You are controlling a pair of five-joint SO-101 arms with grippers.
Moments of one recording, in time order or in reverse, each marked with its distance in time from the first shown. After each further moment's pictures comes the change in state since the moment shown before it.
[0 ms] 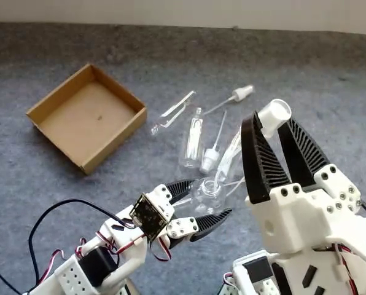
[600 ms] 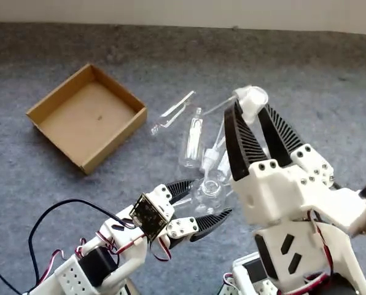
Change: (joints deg) left arm 0.0 0.0 0.0 0.0 0.0; right arm -0.4 0.2 10.1 -9.4 0.0
